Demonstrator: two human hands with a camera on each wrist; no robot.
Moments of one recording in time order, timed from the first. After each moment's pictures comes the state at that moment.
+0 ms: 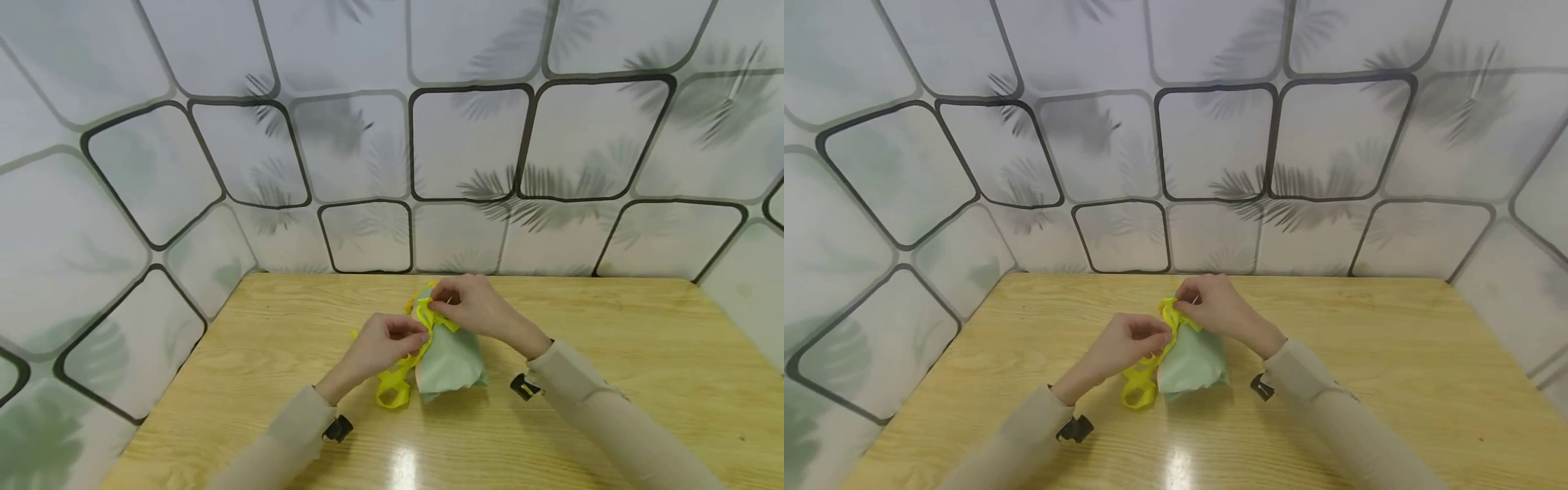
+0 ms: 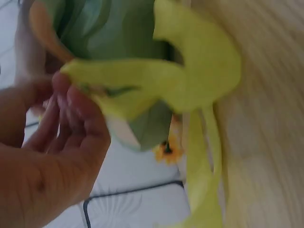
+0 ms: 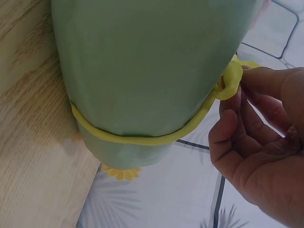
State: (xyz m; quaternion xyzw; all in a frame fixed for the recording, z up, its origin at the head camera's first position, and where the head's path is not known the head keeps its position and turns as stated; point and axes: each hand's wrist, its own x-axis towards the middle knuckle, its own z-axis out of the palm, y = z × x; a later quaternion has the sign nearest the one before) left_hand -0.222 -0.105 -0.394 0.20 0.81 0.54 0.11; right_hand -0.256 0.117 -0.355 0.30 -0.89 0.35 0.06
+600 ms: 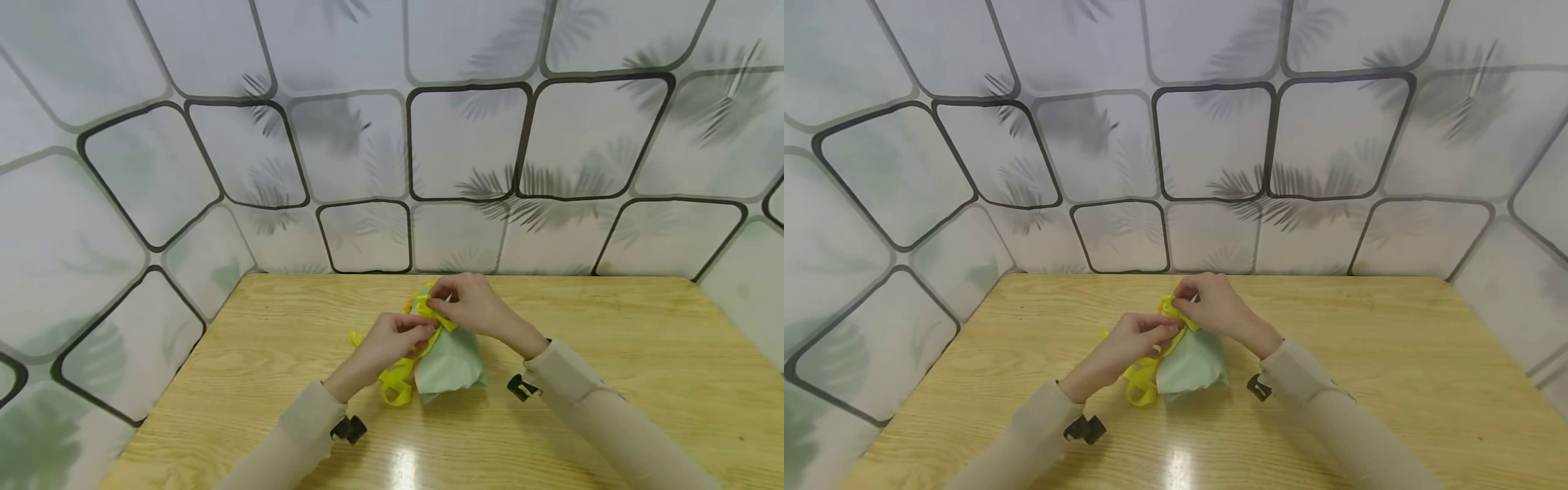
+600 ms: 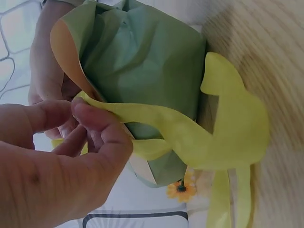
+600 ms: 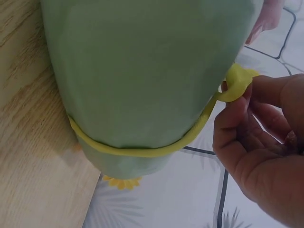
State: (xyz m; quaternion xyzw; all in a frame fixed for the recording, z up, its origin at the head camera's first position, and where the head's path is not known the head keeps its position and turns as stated) left_hand -0.220 -0.082 -0.385 0.09 0.78 0.60 0.17; right_hand -0.258 0.115 -0.356 0.28 -0.89 0.37 0.05
